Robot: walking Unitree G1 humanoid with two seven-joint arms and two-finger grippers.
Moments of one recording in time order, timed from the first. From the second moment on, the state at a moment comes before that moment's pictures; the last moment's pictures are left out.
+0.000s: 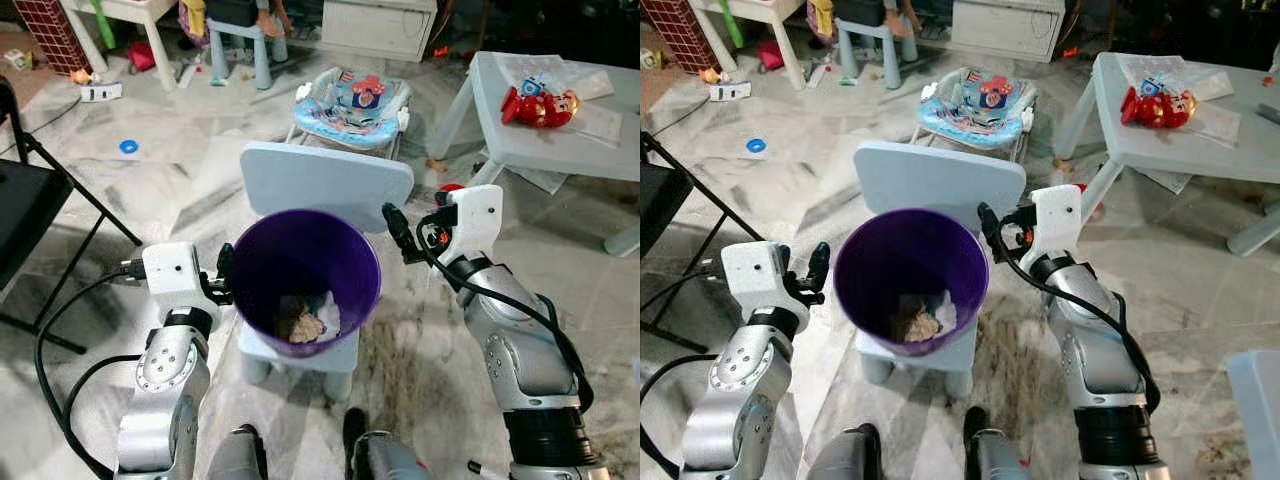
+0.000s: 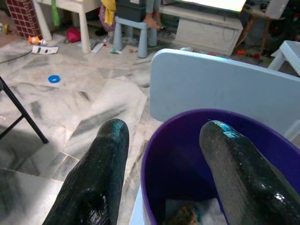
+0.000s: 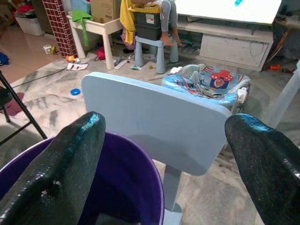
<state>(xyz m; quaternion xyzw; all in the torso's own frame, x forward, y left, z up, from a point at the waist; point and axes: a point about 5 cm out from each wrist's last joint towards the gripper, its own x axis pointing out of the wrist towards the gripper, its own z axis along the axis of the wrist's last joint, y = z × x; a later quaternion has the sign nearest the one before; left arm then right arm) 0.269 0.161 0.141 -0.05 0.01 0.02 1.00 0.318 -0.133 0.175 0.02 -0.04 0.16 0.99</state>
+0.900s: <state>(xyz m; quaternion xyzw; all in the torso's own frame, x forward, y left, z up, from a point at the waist) 0.271 0.159 0.138 -0.05 0.02 0.01 1.00 0.321 -0.131 0.179 0.02 -0.04 0.16 0.99</state>
